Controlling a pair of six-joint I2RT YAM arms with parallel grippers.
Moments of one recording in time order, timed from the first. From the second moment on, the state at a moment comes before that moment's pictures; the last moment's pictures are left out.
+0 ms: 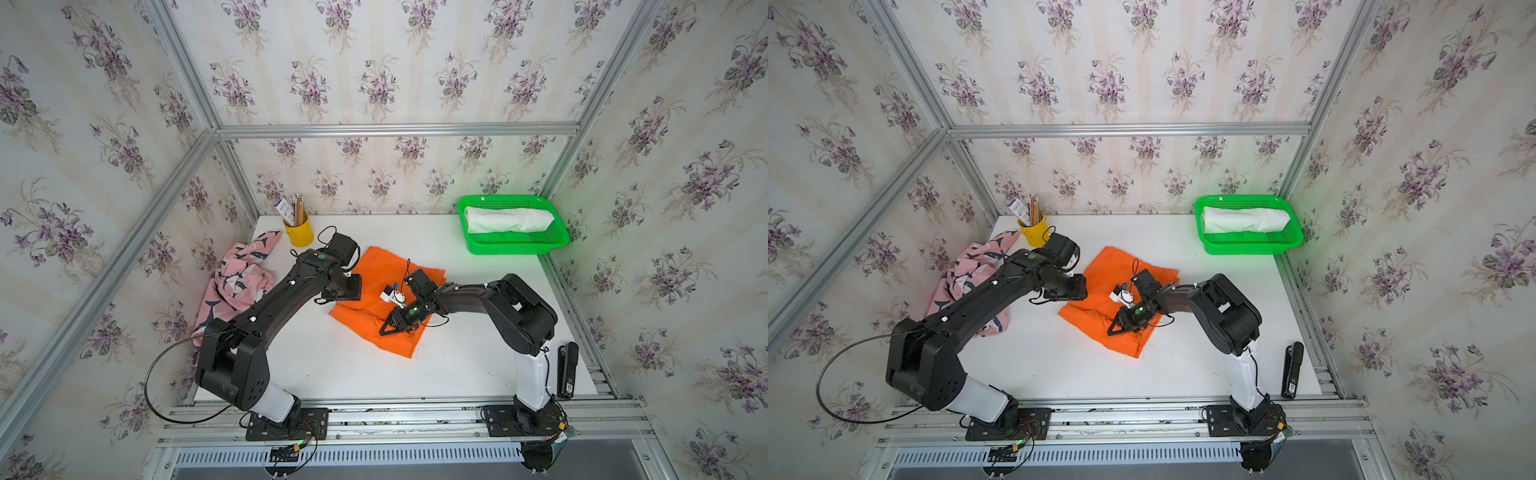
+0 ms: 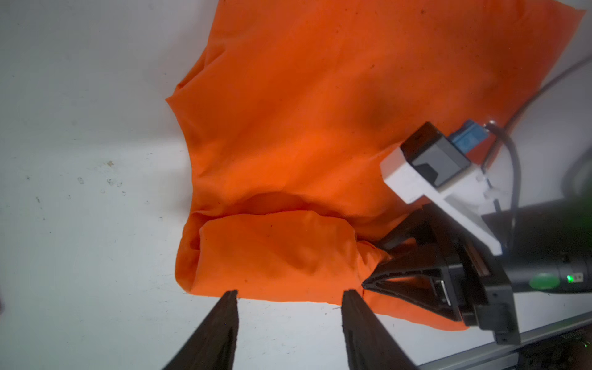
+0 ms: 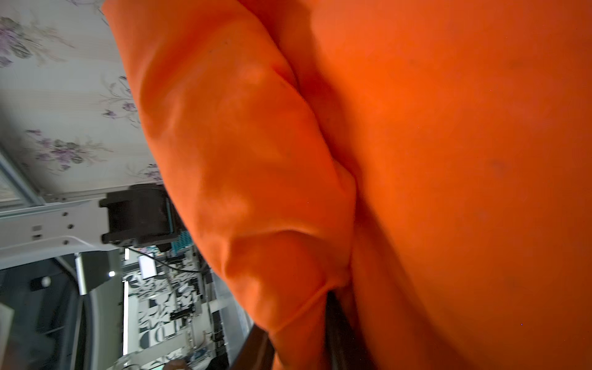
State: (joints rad) left arm -0.42 1.54 1.26 -0.97 0.08 -0.37; right arm 0.68 2.07 1.09 -0.14 -0.99 0.44
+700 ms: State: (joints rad) left arm -0.52 1.69 1.27 -0.94 0.22 -0.31; right arm 0.65 2.02 1.05 -0.09 -0.86 0.51
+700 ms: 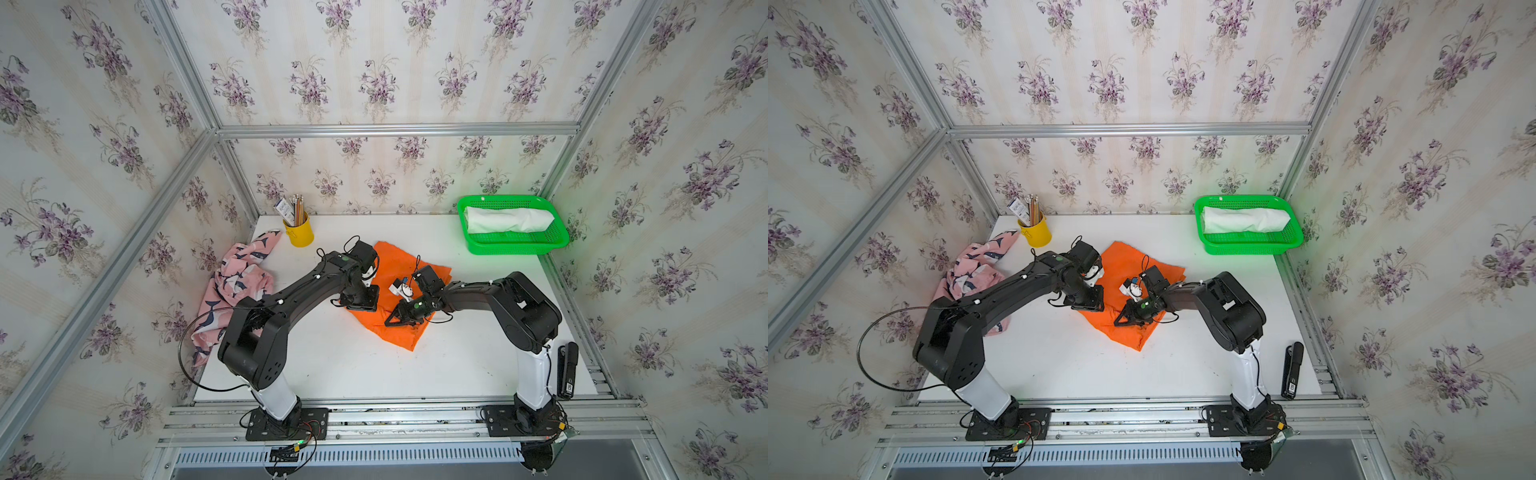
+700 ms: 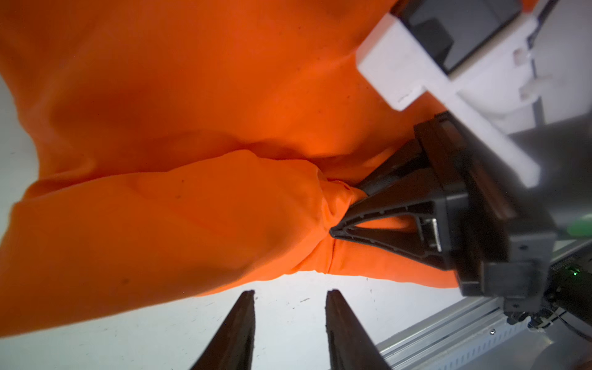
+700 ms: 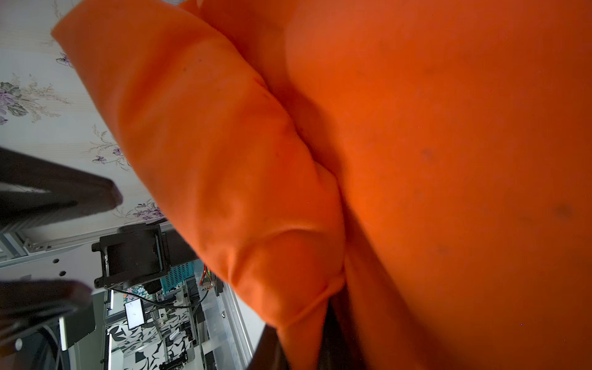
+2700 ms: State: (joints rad) left arm -0.41 1.99 1.45 -0.83 0.14 -0.28; right arm 1.05 1.94 1.13 -0.26 0.48 -0.04
